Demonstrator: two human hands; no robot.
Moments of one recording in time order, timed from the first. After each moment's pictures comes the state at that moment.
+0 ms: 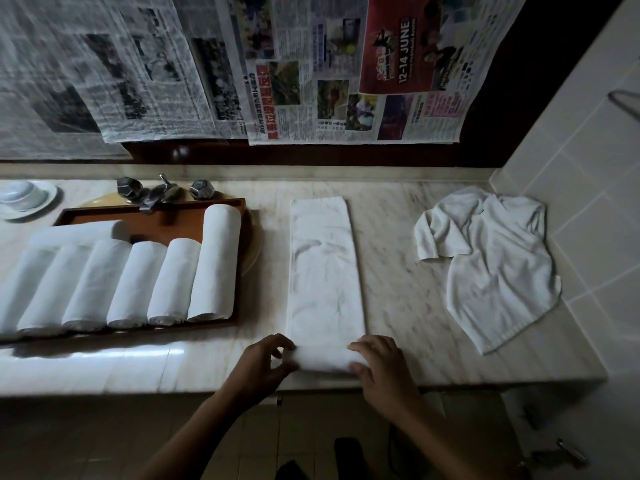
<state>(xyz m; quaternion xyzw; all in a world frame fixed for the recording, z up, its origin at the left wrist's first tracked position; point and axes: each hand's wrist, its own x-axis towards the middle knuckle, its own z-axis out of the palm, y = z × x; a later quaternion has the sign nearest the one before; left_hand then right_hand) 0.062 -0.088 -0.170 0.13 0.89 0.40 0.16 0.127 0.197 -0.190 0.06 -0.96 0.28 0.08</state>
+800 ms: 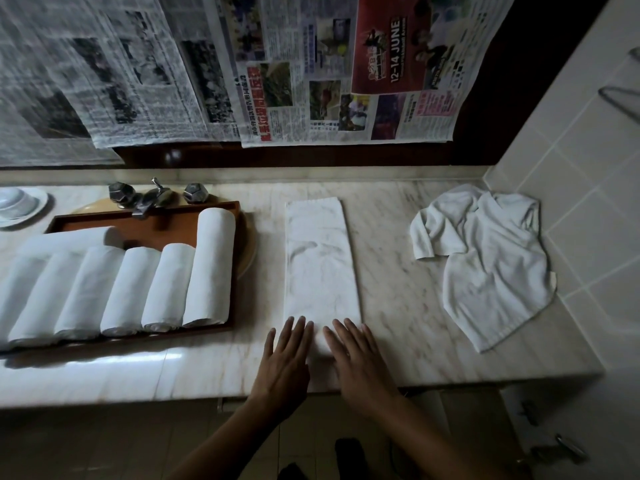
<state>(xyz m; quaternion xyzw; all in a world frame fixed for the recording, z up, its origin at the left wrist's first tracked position) 0.073 -0.038 -0.191 0.27 0.96 0.09 0.02 0.107 0.167 -0.200 0.15 -0.98 0.11 0.03</state>
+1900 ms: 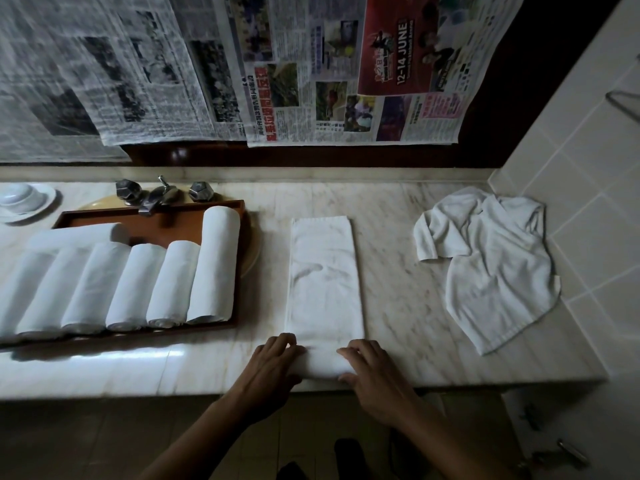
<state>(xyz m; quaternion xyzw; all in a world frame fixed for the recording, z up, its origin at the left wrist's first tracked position) 0.068 -0.077 -0.169 0.31 0.92 0.21 0.10 0.123 0.191 -0.188 0.14 -0.97 0.21 -0.01</state>
